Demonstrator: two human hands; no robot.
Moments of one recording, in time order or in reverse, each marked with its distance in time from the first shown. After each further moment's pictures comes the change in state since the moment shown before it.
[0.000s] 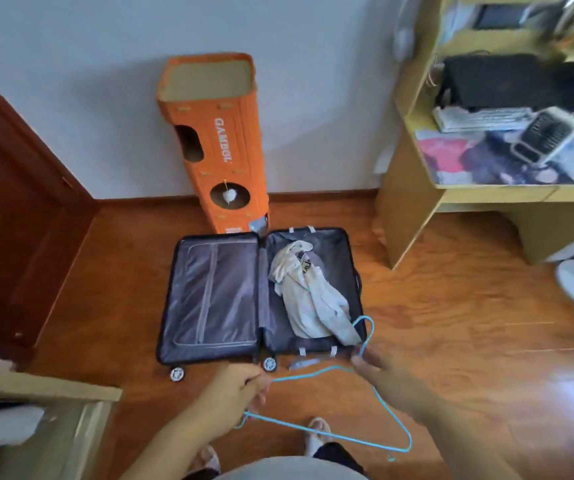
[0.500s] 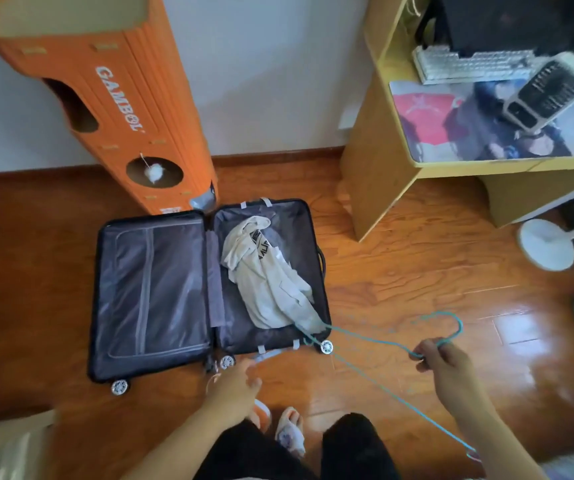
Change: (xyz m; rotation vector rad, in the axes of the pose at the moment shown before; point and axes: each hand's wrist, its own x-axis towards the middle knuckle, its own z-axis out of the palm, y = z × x) left_hand 0.238 -0.018 0.074 0.168 -0.149 -0.328; right_hand 0.097 0.080 -0.150 0.271 0.554 0.440
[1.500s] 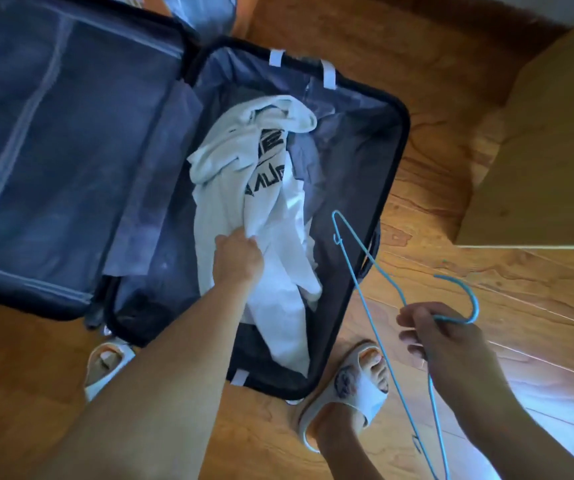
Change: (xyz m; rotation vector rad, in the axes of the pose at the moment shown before) left_hand 0.584 0.011 0.113 -0.326 0.520 -0.551; right_hand 0.491 0.091 0.228 -0.278 -0.399 -0.066
